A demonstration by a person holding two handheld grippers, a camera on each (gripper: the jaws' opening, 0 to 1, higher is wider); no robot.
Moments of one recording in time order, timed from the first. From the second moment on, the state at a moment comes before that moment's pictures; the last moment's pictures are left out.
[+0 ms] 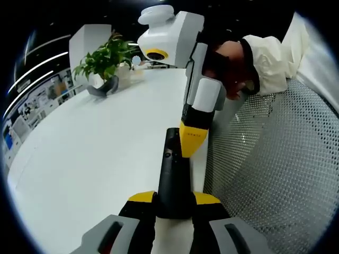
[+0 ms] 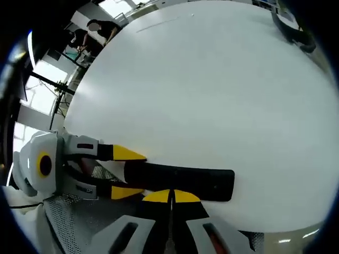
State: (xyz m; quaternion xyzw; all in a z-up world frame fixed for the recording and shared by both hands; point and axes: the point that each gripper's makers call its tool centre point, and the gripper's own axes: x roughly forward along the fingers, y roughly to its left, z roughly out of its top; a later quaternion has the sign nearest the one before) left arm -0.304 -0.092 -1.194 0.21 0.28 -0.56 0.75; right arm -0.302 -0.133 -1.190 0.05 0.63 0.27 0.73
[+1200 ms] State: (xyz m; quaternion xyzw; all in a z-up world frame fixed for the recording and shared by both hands) left arm -0.303 -0.084 -1.194 0.23 0.30 -0.55 0.74; right arm -0.303 -0.132 -1.191 0.03 0.62 0.27 0.73
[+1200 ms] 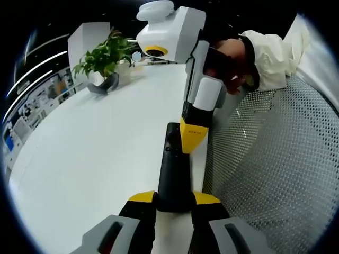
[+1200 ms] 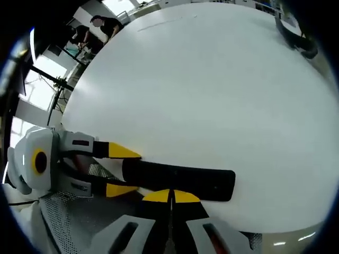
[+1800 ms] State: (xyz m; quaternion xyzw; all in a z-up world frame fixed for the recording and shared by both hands) left arm -0.303 -0.089 -1.194 0.22 0.29 -0.56 0.74; right arm -0.296 -0.133 -1.192 0.05 0.63 0.26 0.73
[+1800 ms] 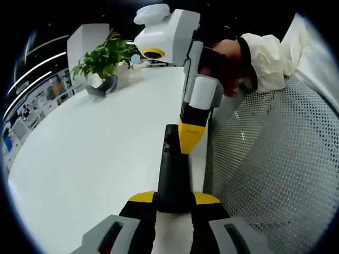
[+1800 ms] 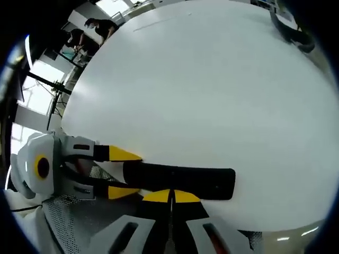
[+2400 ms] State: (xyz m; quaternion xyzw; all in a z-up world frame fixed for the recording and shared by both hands) left arm -0.305 -0.094 -1.193 0.21 0.28 -0.57 0.74; right arm -0.294 -0.122 -1.186 0.06 0.61 0.29 0.73
